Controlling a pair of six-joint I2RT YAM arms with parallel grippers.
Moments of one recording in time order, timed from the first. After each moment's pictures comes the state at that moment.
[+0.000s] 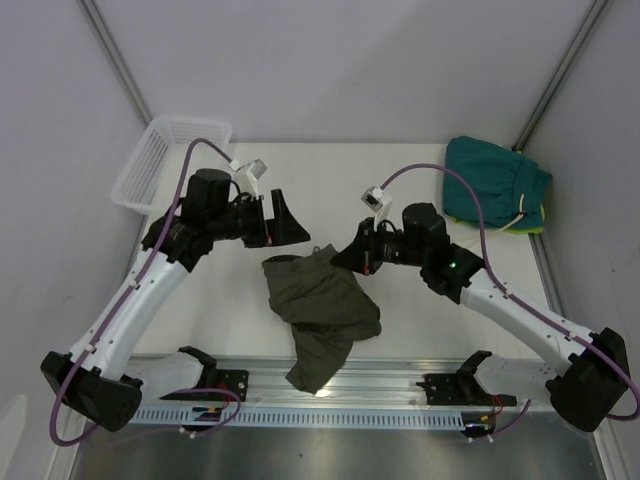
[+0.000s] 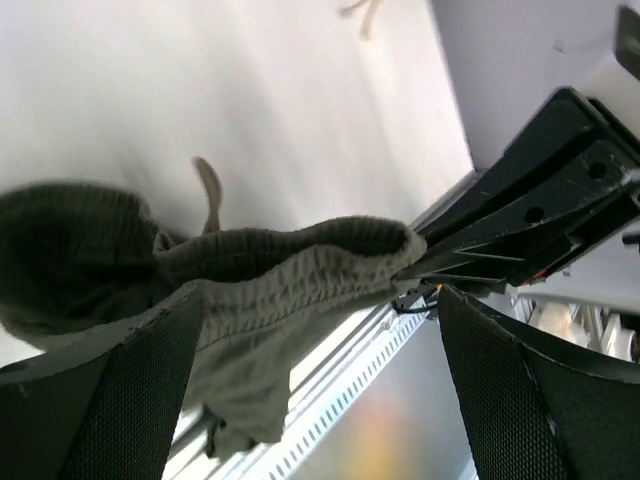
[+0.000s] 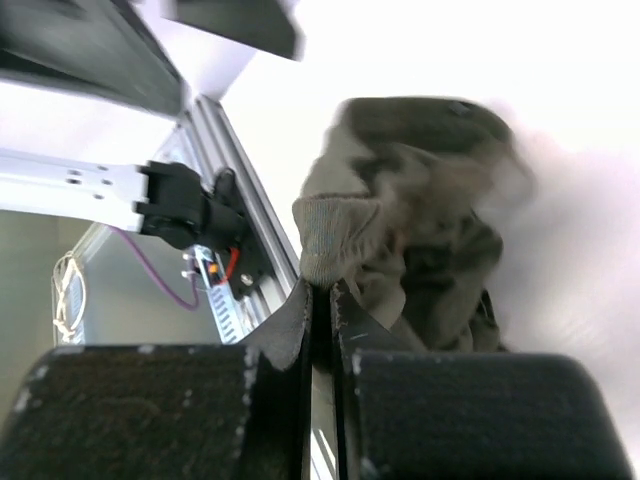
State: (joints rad) left arm -0.42 1.13 1.23 -0.76 0.47 -0.55; right arm 0.71 1.16 0.90 -0.07 -0.51 0.46
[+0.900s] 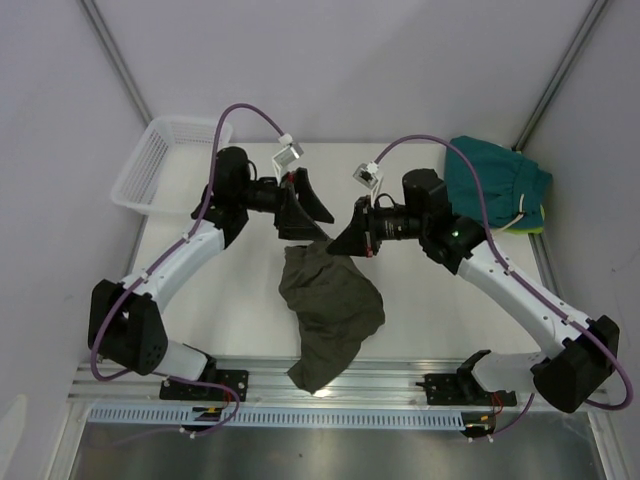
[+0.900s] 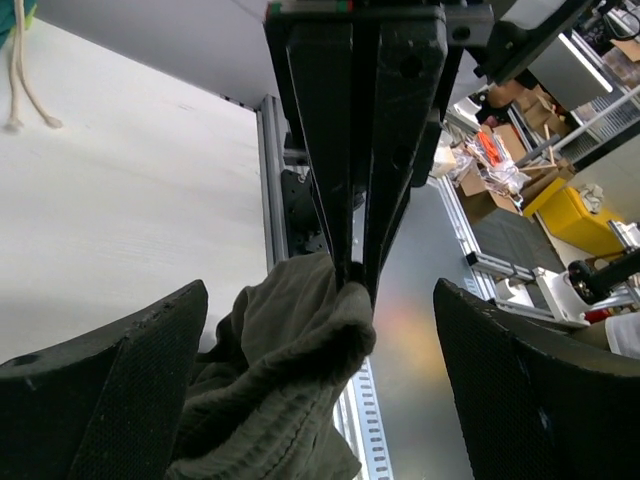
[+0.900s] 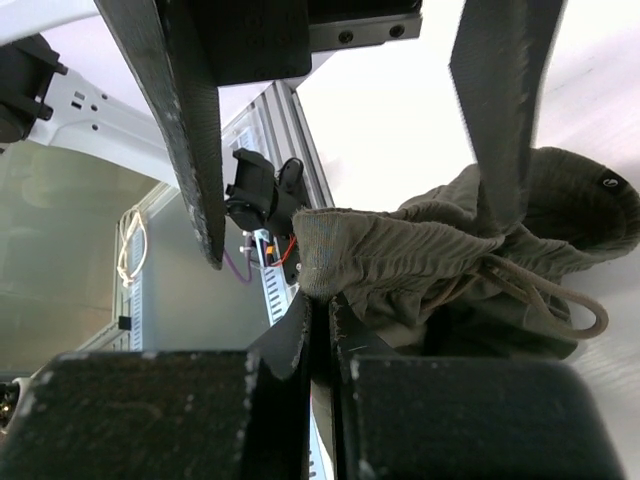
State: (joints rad) left arm -0.39 1.43 1.14 0.26 1.36 -0.56; right arm 0.64 1.27 1.20 -0.28 -0.80 0.38
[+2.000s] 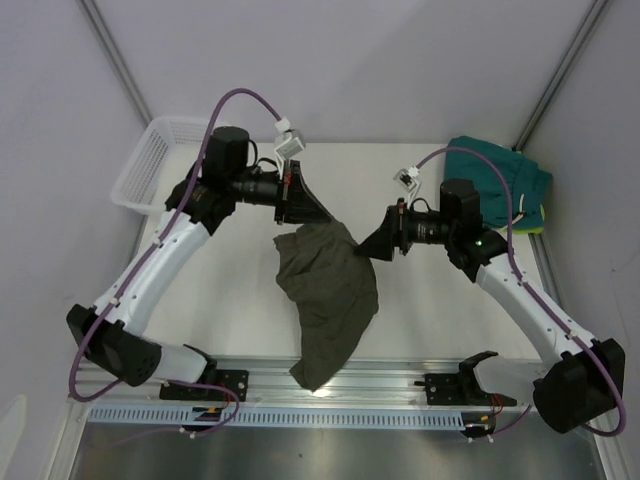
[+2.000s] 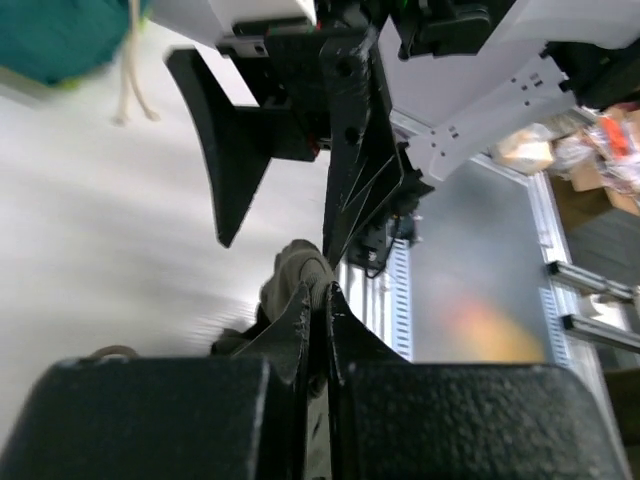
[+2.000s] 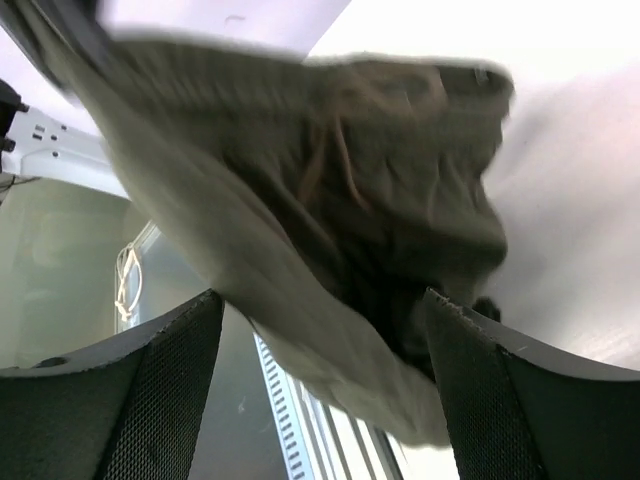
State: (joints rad) left arm -0.46 1.38 1.44 -0.48 1.11 -0.11; right arm 0.43 1.19 1.01 -0.19 -0.91 0.42
